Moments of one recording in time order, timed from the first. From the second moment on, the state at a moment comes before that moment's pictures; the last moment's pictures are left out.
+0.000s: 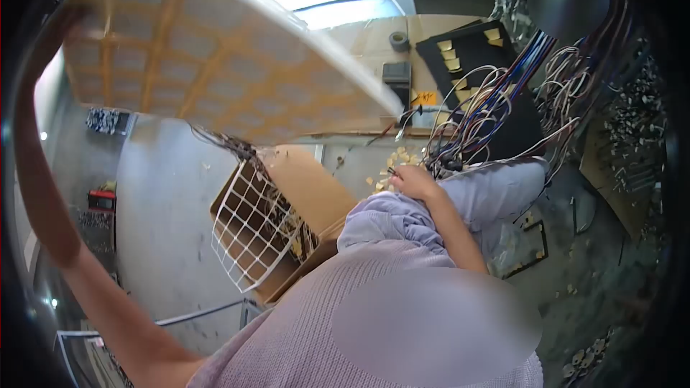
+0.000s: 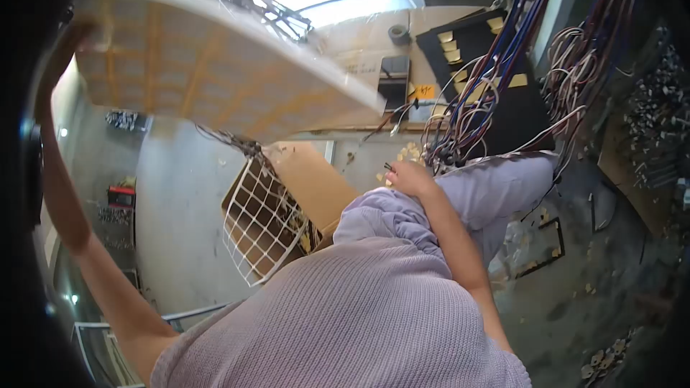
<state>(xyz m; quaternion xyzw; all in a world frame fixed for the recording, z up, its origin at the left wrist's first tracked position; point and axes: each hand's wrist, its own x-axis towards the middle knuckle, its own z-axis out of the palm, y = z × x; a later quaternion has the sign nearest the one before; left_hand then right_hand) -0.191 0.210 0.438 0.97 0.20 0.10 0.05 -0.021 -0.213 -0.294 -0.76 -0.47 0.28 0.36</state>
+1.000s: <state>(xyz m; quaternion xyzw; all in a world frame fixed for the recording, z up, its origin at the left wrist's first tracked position) -0.122 0.065 -0.193 0.96 0.03 0.19 -0.22 -0.028 -0.215 -0.259 -0.79 -0.45 0.27 0.30</state>
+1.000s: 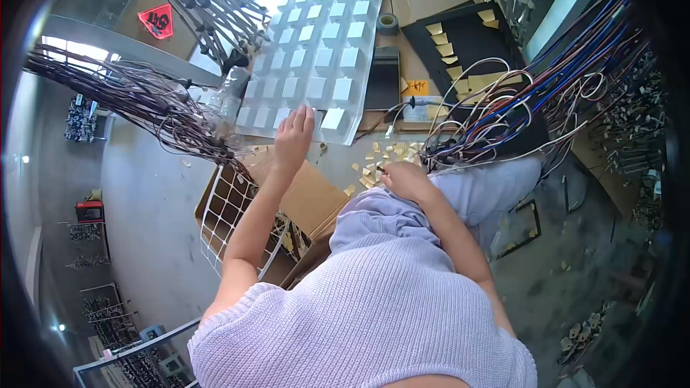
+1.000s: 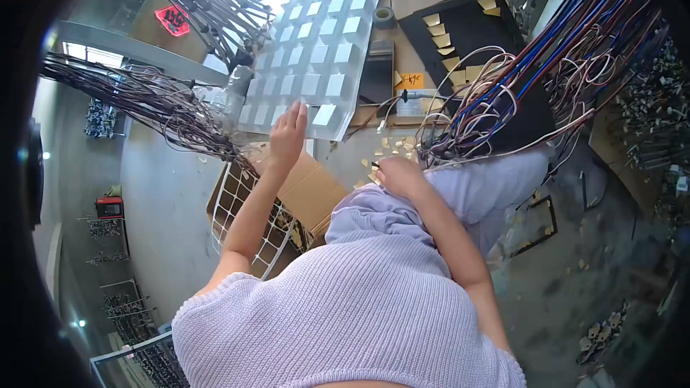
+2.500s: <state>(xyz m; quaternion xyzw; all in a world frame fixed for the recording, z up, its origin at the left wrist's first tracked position) -0.023 -0.144 -0.107 0.42 0.04 -0.21 0.88 -0.022 -0.347 -0.067 -0.74 -0.14 -0.05 0.66</state>
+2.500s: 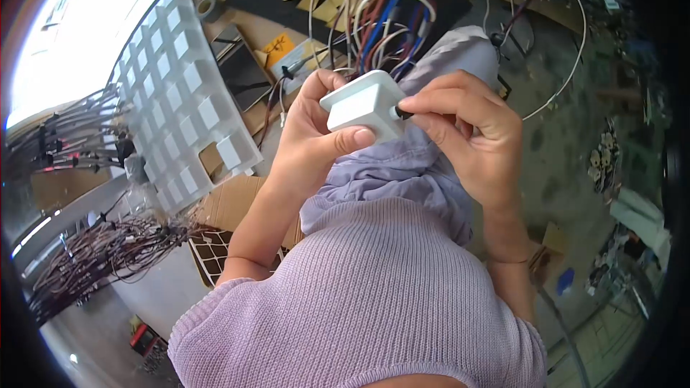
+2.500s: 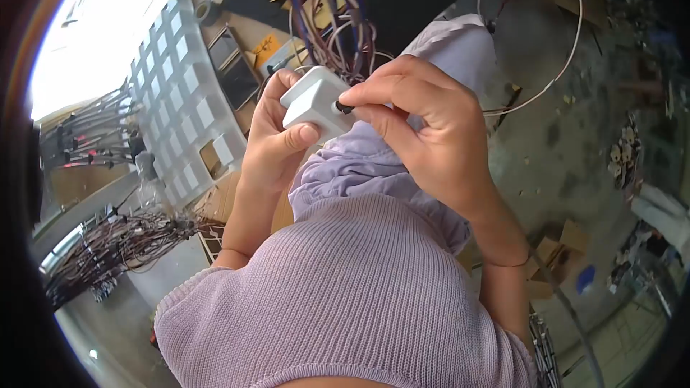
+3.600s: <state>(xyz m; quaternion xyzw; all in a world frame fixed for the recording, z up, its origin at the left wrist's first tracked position) -0.024 -0.225 -0.149 0.71 -0.28 -0.27 0.58 -0.082 -0.440 -0.111 -0.84 0.01 -0.06 0.54</state>
